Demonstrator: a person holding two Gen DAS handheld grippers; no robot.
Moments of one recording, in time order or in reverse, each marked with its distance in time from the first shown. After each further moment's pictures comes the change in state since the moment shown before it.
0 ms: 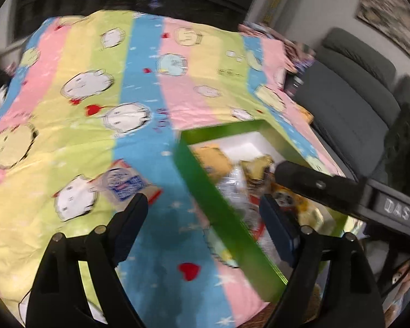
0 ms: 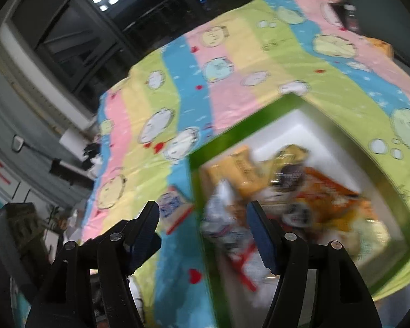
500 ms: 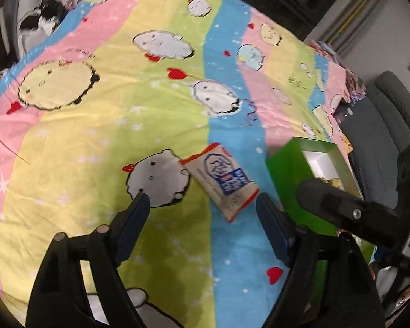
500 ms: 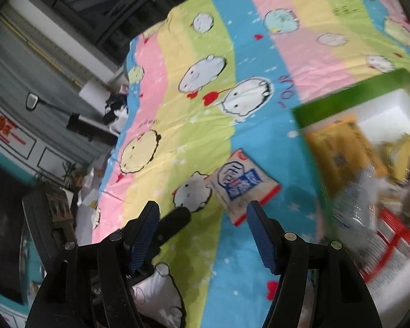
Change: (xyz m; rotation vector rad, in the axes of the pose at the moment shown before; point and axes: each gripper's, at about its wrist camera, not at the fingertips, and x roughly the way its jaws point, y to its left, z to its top) left arm 0.016 0.118 -0.009 -0.270 0.073 0.086; right arm 0.110 0.082 -0.008 -0.096 0.234 0.096
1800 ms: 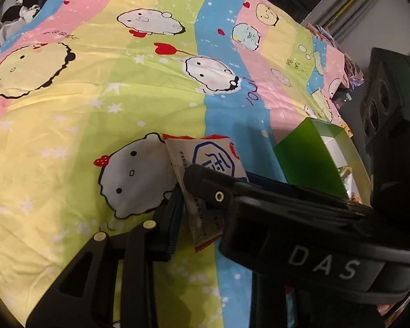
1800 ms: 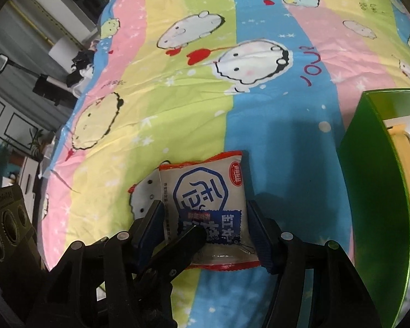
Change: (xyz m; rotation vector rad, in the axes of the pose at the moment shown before) left arm 0.036 0.003 -0.006 0.032 0.056 -0.046; right arm 0.085 0.003 0.005 -0.095 0.140 -0.179
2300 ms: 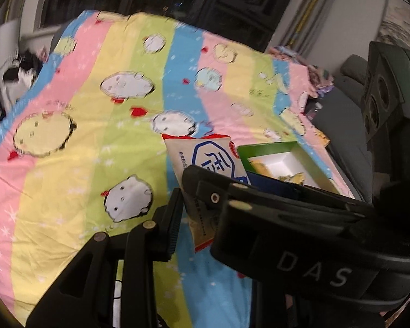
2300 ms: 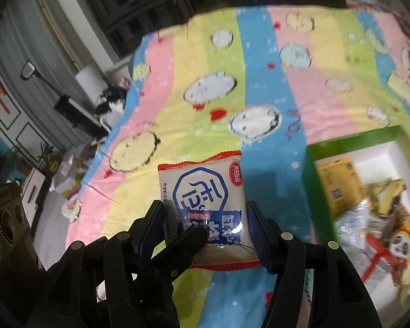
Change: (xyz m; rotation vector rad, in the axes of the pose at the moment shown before) left arm -0.087 -0.067 -0.013 0.175 -0.217 -0.009; right arm -0.109 0.028 -0.029 -0.068 -0.254 -0.001
